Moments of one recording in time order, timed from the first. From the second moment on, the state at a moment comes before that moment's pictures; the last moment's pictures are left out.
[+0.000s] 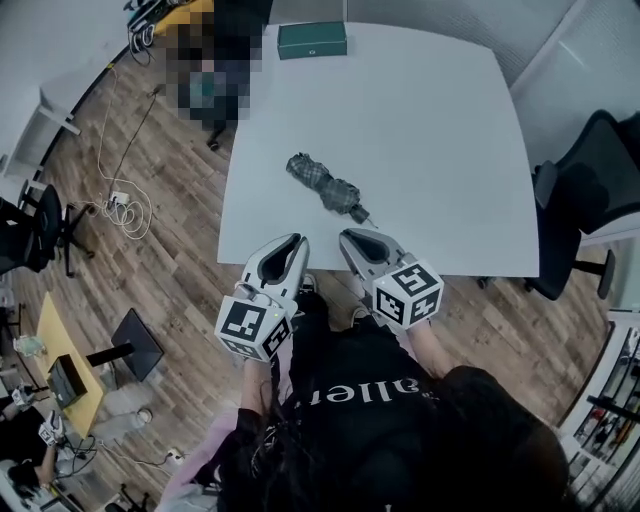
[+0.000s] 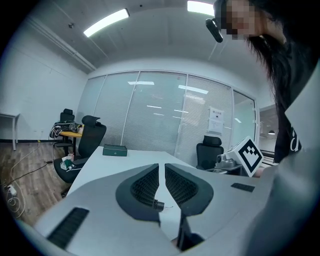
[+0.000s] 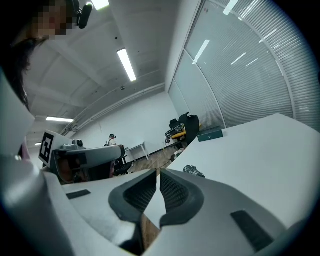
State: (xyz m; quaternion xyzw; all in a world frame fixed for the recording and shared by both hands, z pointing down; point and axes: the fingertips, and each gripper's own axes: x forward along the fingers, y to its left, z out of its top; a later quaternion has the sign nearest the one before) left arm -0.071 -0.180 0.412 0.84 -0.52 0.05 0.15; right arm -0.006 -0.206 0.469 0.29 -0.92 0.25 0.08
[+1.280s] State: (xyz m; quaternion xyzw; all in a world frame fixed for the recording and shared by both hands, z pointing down) left arm -0.202 -0.274 0.431 0.88 -0.43 0.06 0.17; right arm -0.075 -0.366 0.667 0.31 -0.84 0.20 0.40
